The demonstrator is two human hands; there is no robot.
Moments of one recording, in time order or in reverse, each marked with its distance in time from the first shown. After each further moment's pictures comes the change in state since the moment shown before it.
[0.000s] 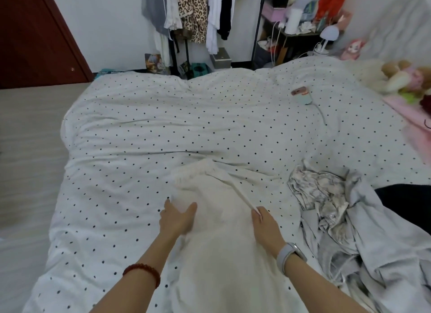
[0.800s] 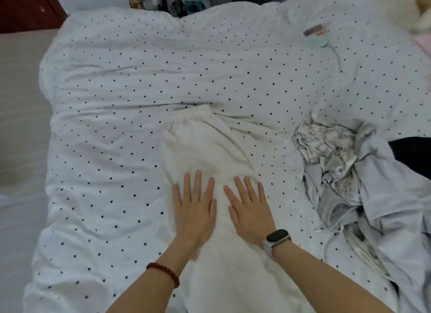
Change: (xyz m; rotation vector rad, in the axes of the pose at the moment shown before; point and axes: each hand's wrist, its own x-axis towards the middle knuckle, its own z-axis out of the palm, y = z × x) left_hand -0.026 -0.082 0.071 0.855 0.221 0.782; right_hand -0.026 0.053 0.056 -0.827 0.023 -0.580
